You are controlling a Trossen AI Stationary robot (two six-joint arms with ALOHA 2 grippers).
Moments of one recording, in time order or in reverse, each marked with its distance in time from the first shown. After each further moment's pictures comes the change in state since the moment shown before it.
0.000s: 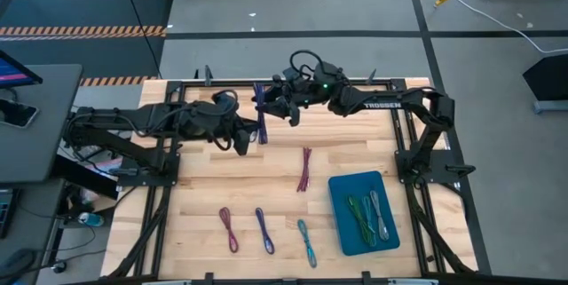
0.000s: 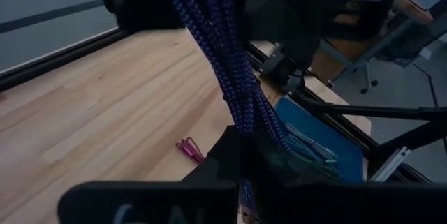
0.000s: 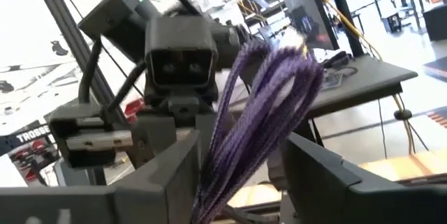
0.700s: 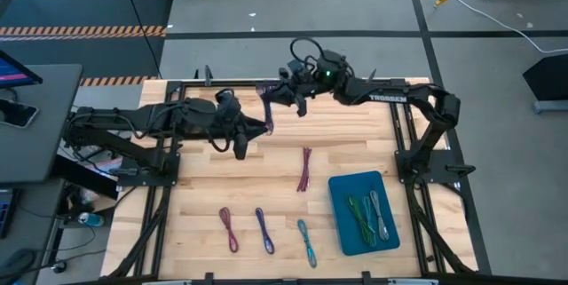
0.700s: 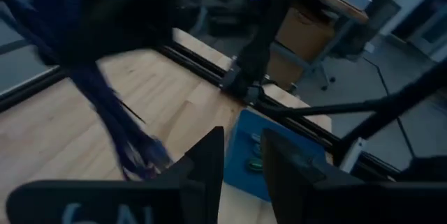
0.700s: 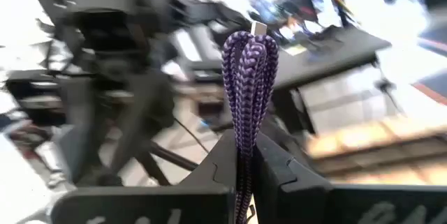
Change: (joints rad) left arm 0.000 0.000 0.002 0.146 0.100 0.140; right arm -0.108 -0.047 -0.002 -0.172 -0.137 -0.045
